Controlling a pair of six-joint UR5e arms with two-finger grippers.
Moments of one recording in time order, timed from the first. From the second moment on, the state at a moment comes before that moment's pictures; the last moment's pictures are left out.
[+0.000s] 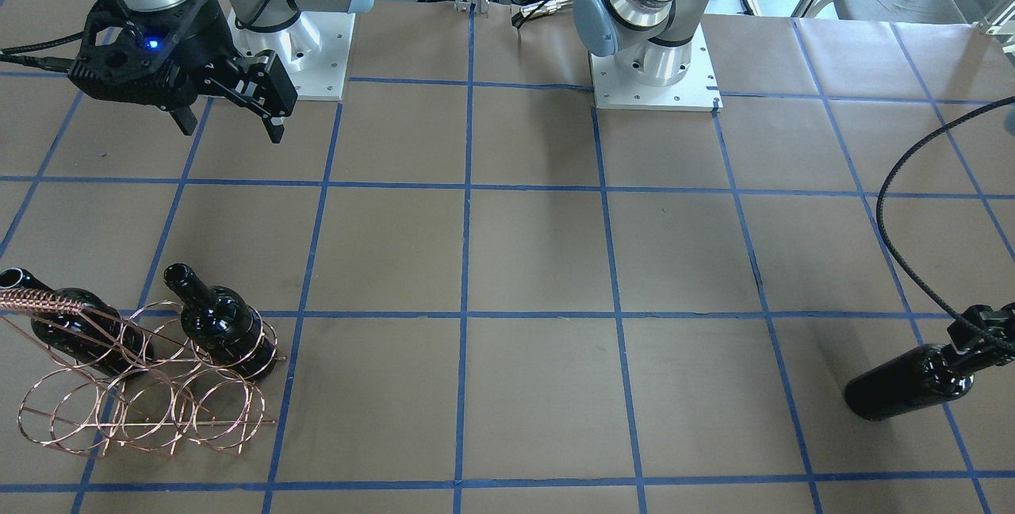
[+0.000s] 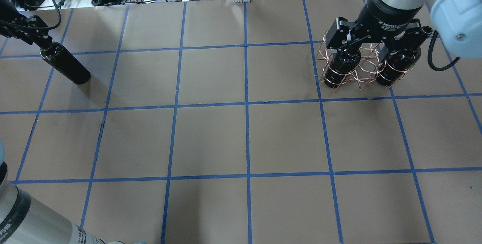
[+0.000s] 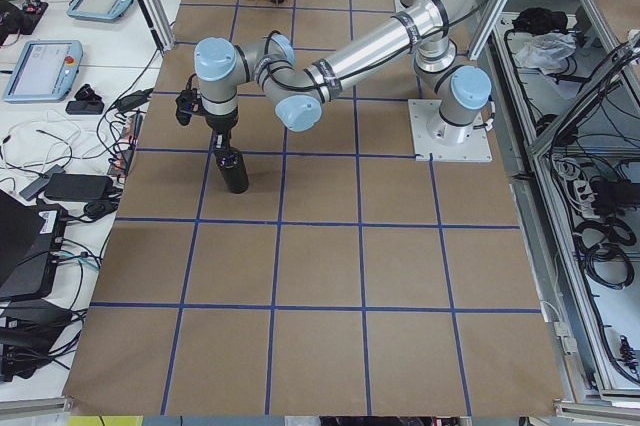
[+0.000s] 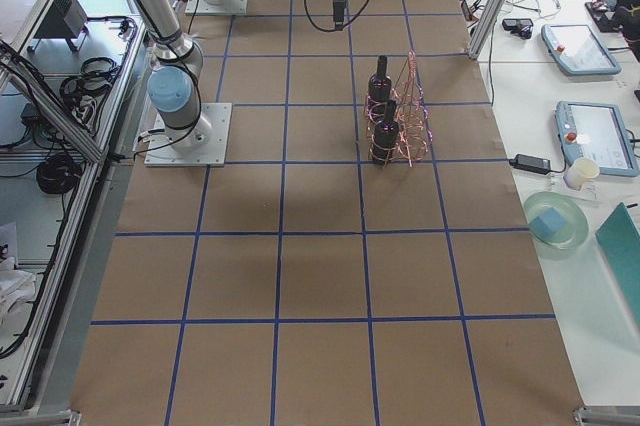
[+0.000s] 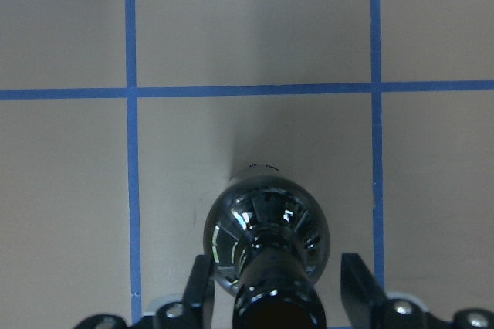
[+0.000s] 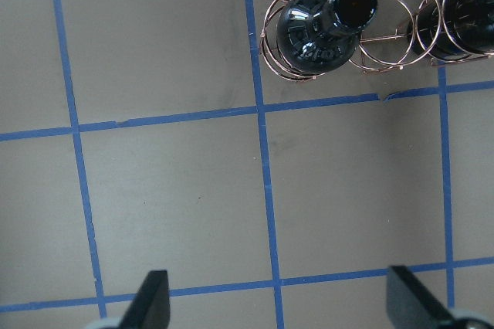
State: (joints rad) left arm -1.04 -2.03 -1.33 -1.24 1.50 0.54; right arm 1.57 -1.62 1.60 -1.60 -1.57 0.10
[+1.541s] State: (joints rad) left arm -1.33 -1.85 -1.44 -1.28 1.50 0.10; right arm 1.57 -1.62 1.60 -1.60 -1.57 0.10
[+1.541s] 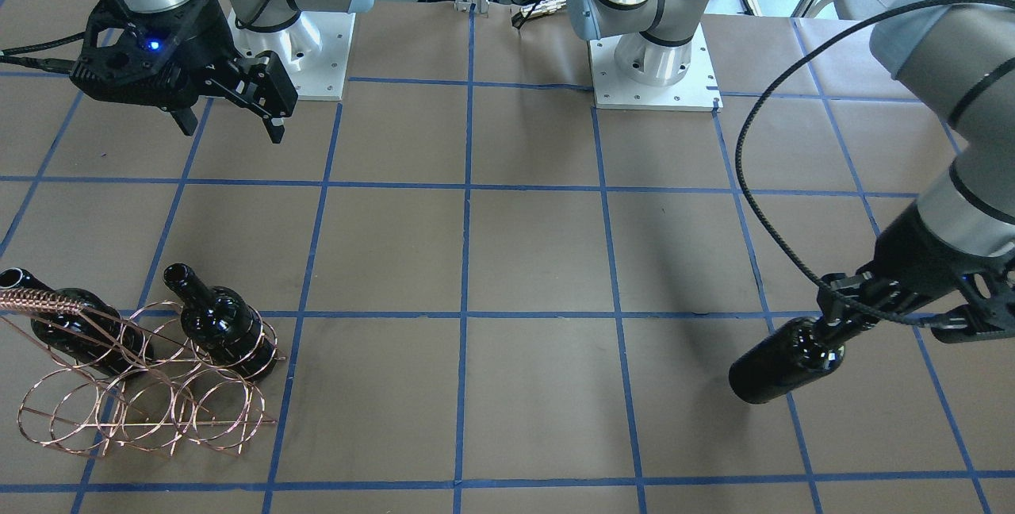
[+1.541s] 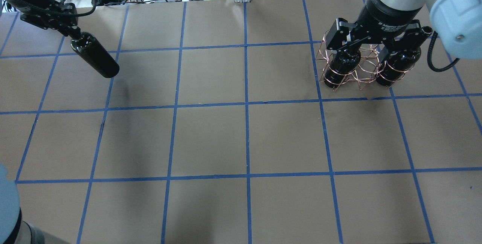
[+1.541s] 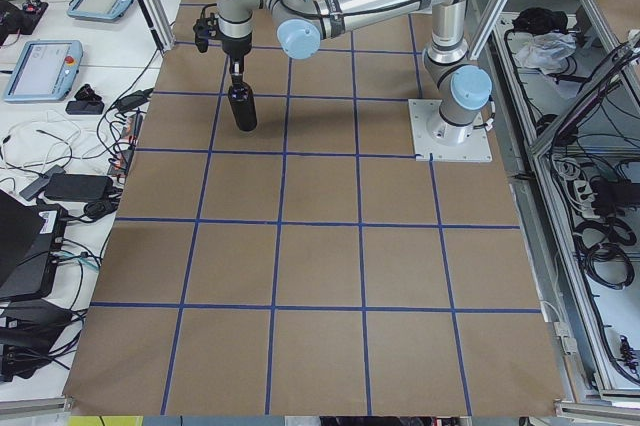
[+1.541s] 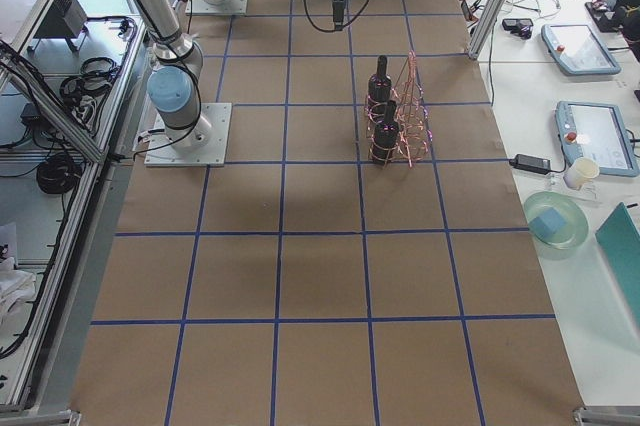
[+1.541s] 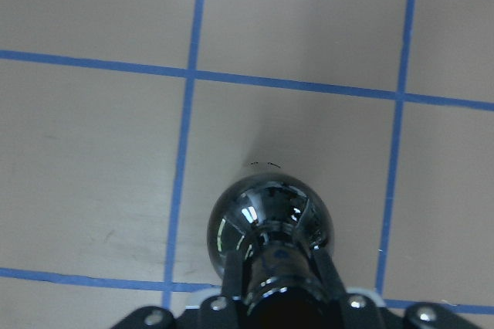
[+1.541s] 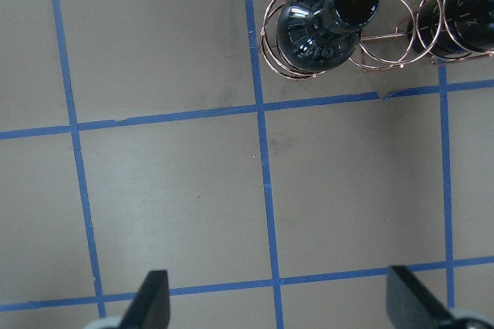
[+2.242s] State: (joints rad) left arm -1.61 -1.75 -1.63 -1.22 1.50 -0.29; right arm 1.57 -1.62 1.60 -1.60 -1.57 0.10
